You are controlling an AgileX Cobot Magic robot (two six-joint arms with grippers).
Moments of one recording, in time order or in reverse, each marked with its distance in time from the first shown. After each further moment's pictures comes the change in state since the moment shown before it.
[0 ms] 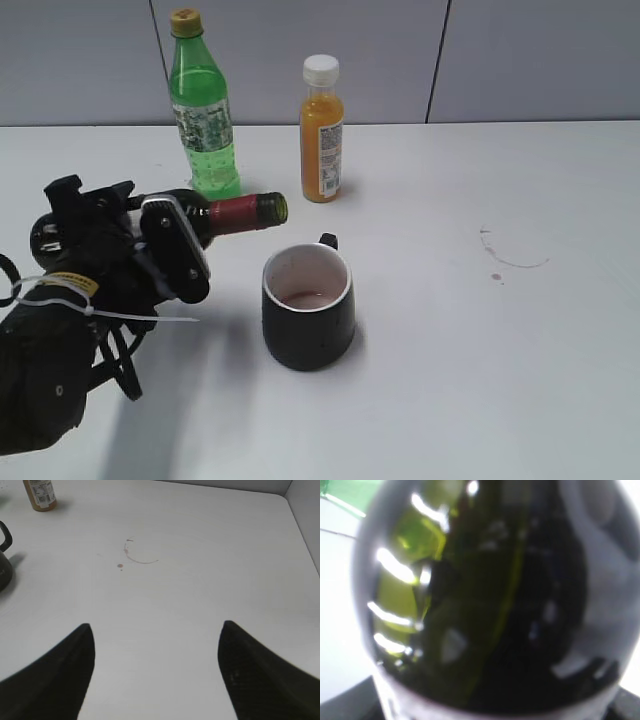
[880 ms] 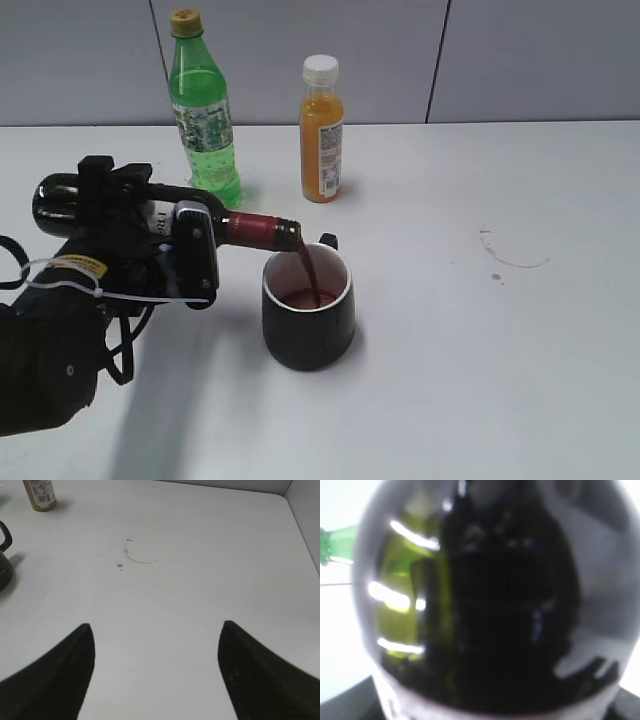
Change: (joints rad) left arm 0.017 0.000 -0.040 0.029 -0.001 0.318; right arm 0.000 0.000 0.000 0.000 0.000 0.000
